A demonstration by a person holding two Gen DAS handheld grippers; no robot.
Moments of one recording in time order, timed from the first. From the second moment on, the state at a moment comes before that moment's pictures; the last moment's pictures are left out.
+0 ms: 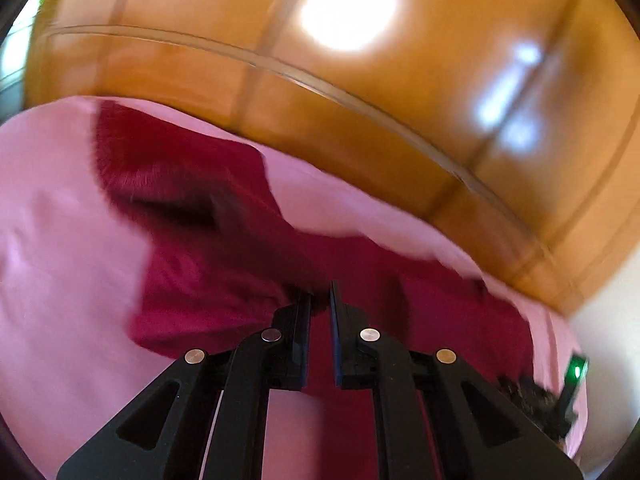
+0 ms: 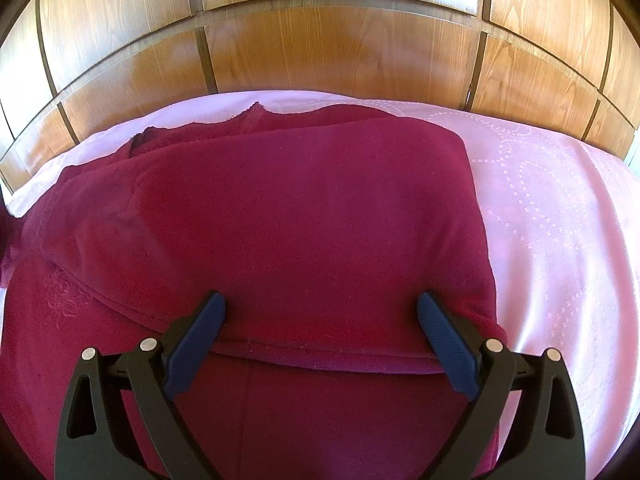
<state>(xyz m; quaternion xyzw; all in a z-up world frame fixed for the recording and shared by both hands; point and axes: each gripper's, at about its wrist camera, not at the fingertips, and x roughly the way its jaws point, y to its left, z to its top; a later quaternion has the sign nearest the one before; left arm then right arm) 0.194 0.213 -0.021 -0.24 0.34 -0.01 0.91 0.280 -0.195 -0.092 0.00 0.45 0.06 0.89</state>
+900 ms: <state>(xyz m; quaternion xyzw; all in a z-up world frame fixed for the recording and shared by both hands) 0.127 0.115 -0.091 -0.15 0.40 -0.05 0.90 0.274 -0.106 -0.045 0.09 0.47 0.28 0.83</state>
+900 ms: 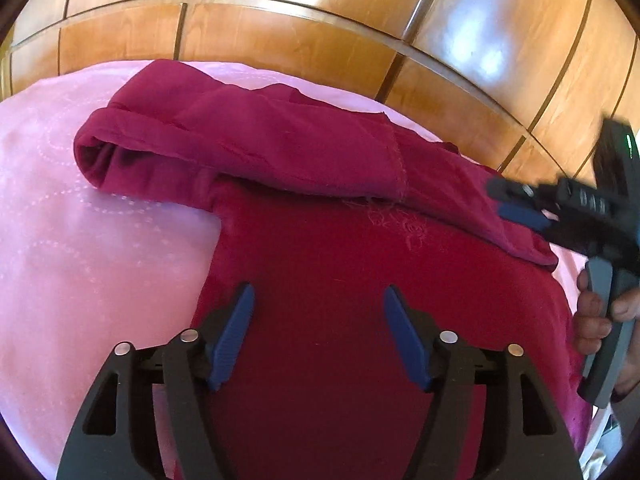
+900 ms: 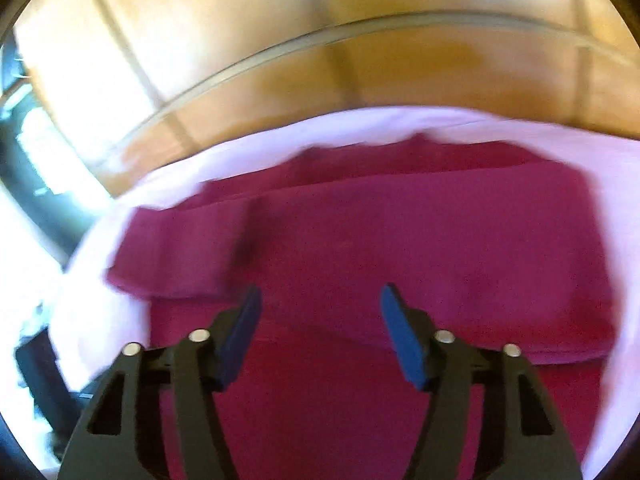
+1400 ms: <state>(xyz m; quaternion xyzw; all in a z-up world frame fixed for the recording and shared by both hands) 0.125 0.115 -0.095 -0.17 0.39 -0.07 0.90 0.302 -0.030 -0.019 0.05 0.46 0.30 0.84</state>
